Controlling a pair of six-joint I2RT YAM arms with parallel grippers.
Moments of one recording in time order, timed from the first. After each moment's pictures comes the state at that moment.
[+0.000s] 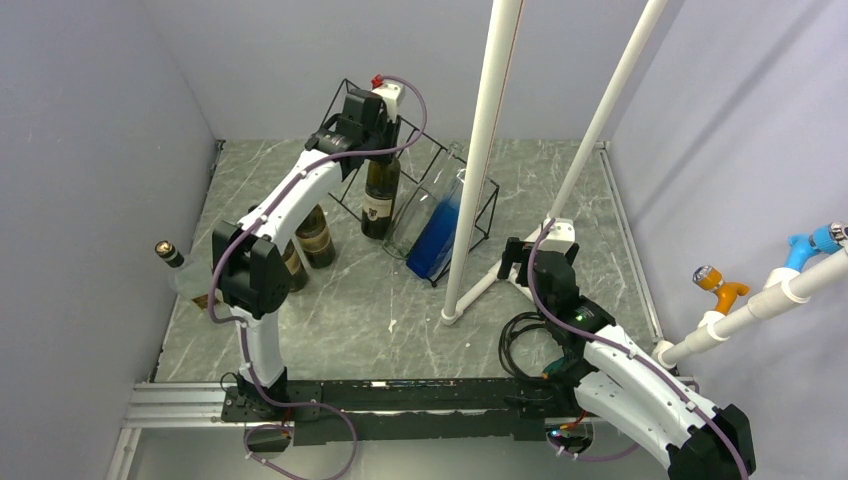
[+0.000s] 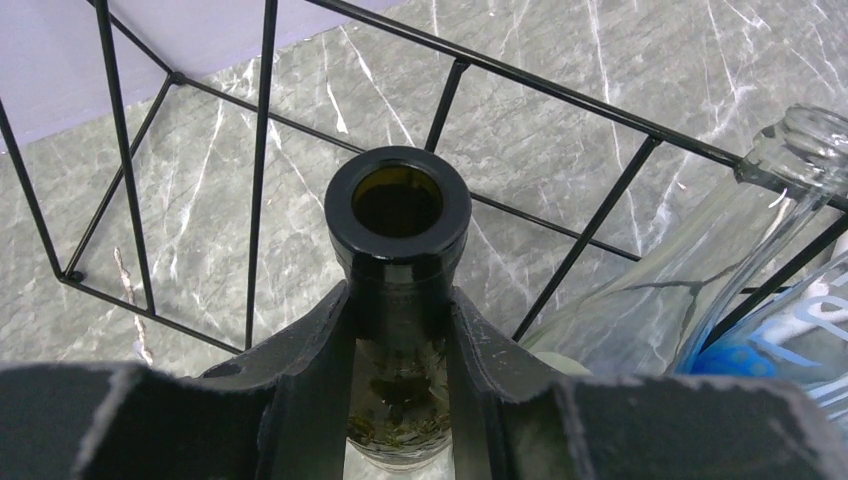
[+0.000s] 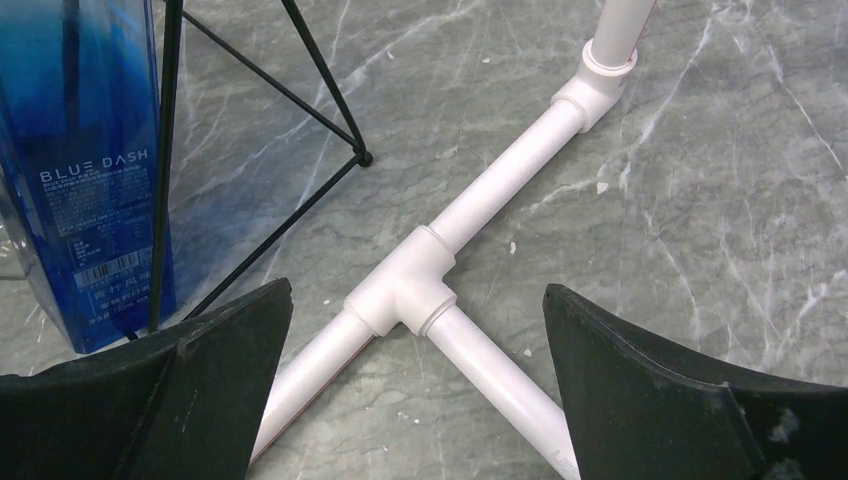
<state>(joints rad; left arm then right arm) -0.46 1.94 1.90 -0.51 -0.05 -0.07 0.54 0.74 0.43 -0.10 0.50 0.34</state>
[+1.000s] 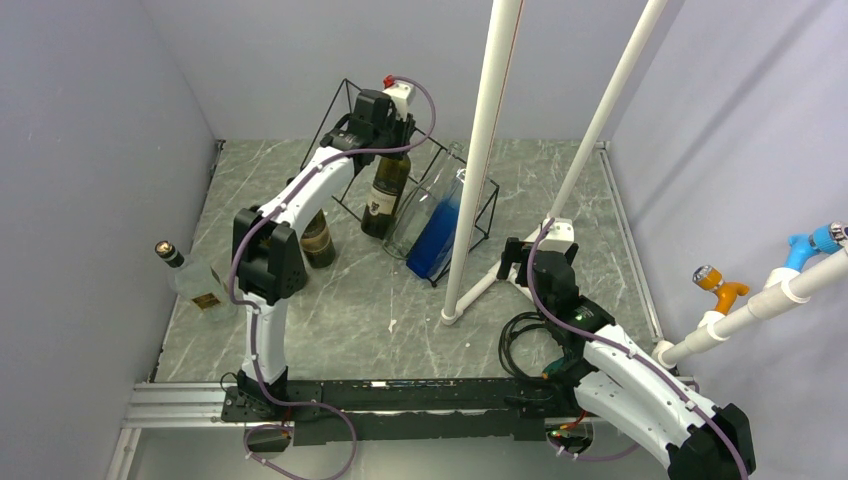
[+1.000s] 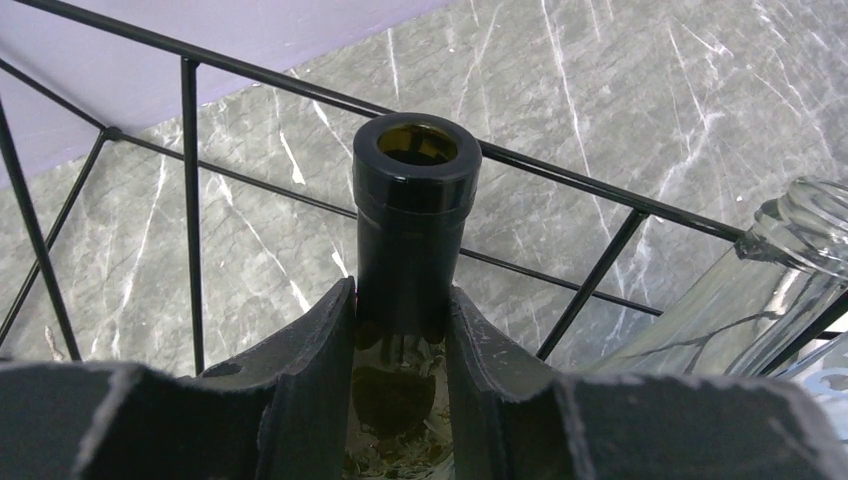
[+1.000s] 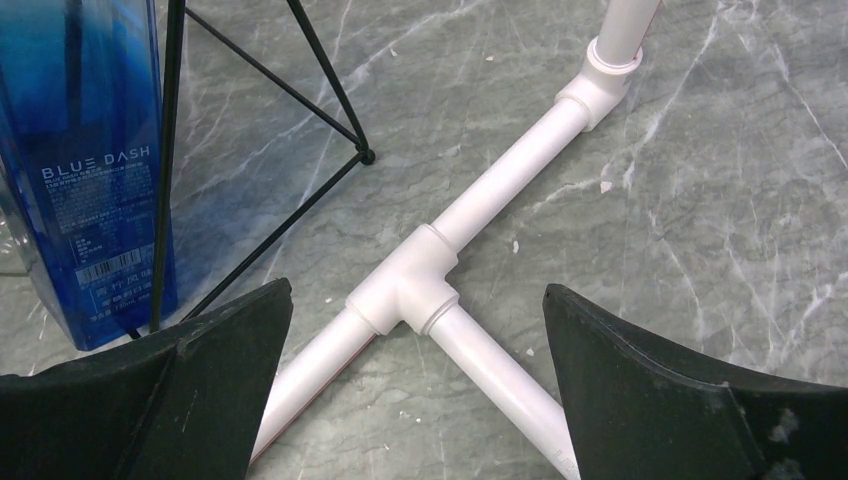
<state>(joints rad) -0.46 2.07 1.98 -0.42 0.03 -0.06 0.54 0.75 0.43 -0.09 0.50 0.34</state>
